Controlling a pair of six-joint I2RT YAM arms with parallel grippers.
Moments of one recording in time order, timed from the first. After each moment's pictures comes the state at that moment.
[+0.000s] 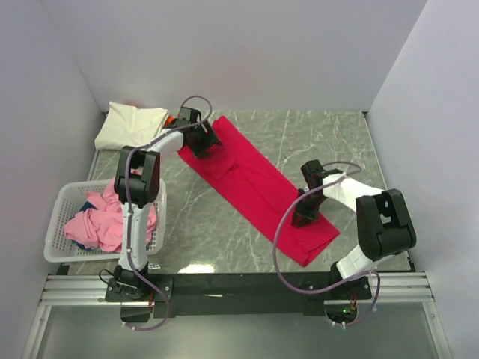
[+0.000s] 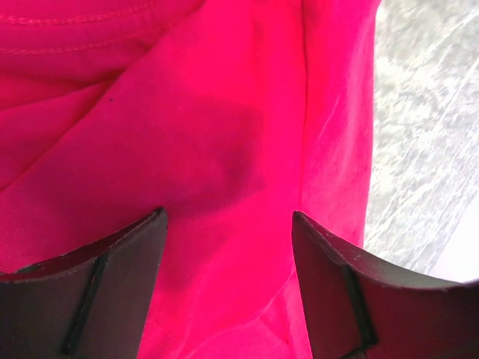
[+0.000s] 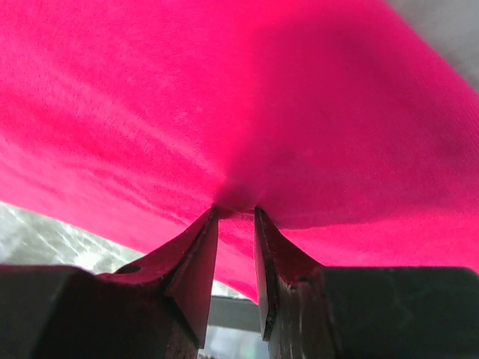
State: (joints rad) left arm -0.26 2.26 1.72 -0.35 0.24 -0.84; right arm 0.22 1.58 0.85 -0.73 -0.18 0.59
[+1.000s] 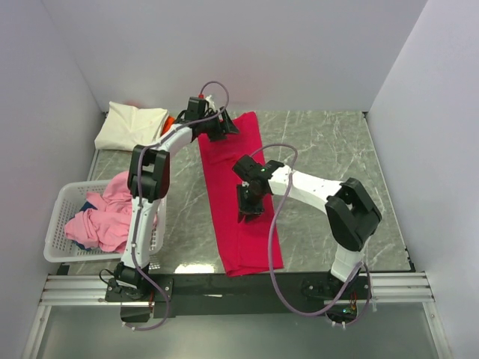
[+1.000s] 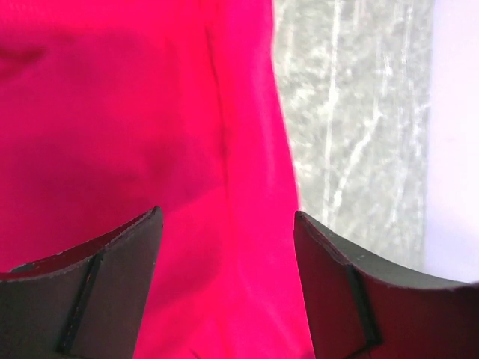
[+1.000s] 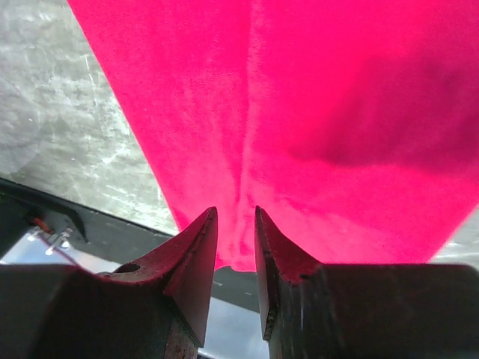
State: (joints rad) left arm -0.29 2.47 2.06 -0.22 0.50 -0.61; right arm 0.79 1.79 1.28 -0.79 -0.20 0.76
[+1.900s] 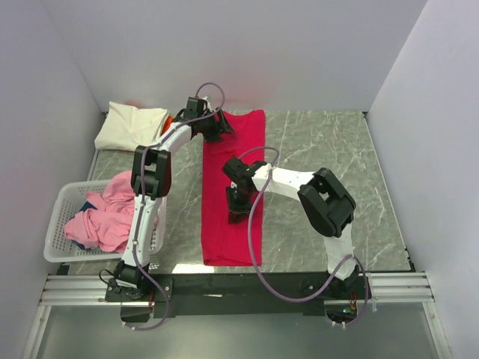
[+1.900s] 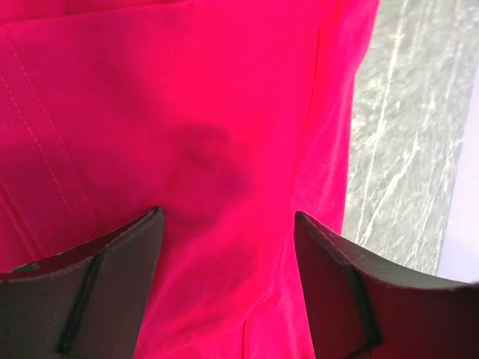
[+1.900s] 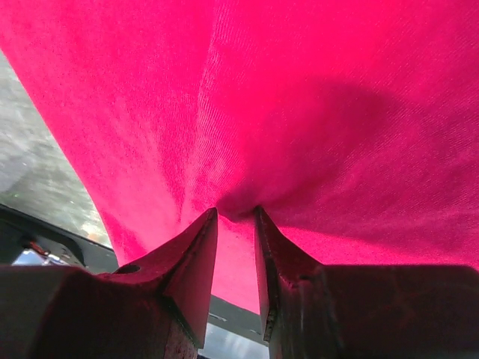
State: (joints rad) left arm -0.27 2.55 2.18 -0.34 0.42 -0.64; right arm 0.79 2.01 1.39 -0.72 -0.26 0.71
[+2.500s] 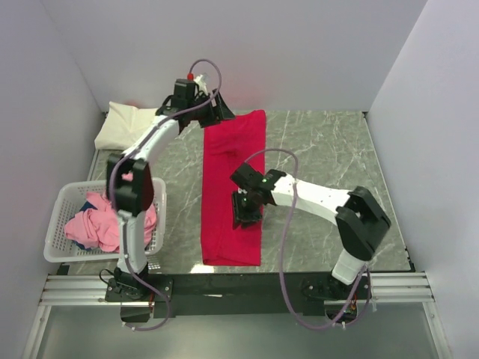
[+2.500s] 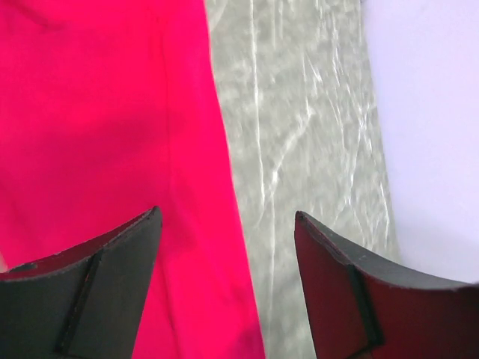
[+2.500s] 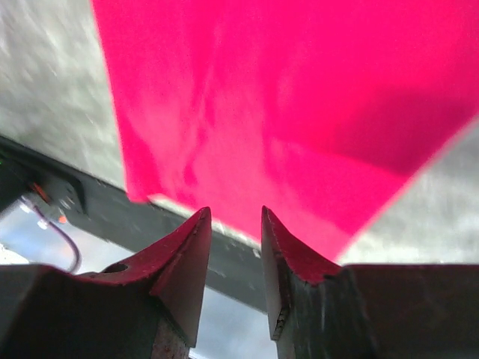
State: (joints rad) left arm -0.30 2.16 1.94 -0.31 0.46 -0.58; right arm 0.86 1.71 1.21 -0.71 -0.20 0.75
